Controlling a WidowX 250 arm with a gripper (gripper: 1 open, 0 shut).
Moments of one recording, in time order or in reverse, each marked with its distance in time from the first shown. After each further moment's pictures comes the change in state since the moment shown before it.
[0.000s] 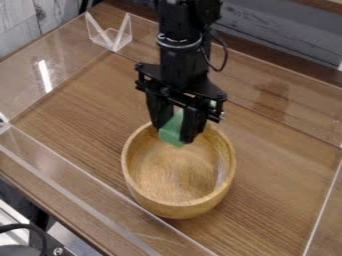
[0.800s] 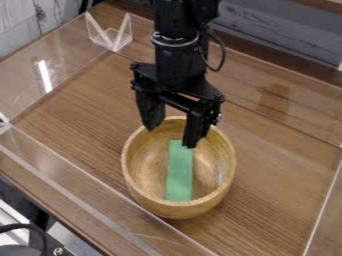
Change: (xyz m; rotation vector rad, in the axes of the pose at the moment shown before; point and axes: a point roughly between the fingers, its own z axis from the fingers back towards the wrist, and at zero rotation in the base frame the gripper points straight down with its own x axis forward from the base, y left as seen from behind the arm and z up) arm -0.010 -0.001 0.006 0.001 0.011 -0.008
